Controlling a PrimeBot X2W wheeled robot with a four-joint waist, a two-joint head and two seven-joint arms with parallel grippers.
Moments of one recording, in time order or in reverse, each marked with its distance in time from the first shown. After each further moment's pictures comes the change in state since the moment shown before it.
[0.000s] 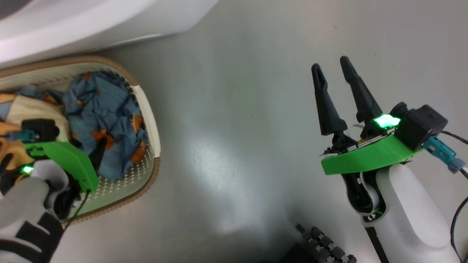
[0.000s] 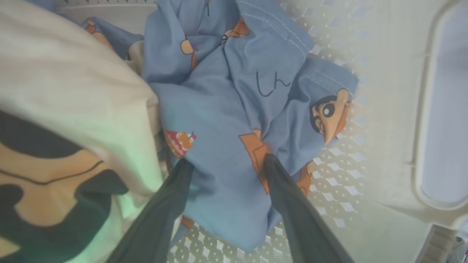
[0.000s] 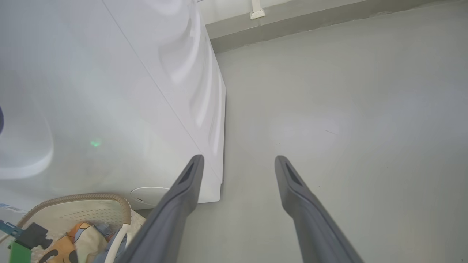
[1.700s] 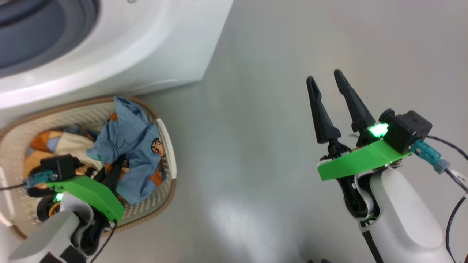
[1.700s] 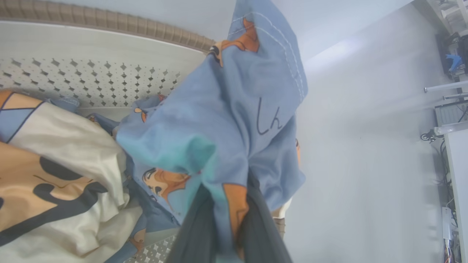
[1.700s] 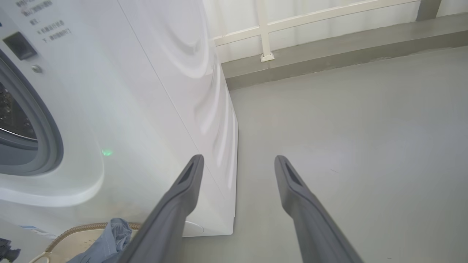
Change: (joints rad) left arm 0.107 0.032 -0.223 -0.159 -0.278 0.000 -0.314; right arm -0.004 0.007 0.008 0.080 -0.013 0.000 0.000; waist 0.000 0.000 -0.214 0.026
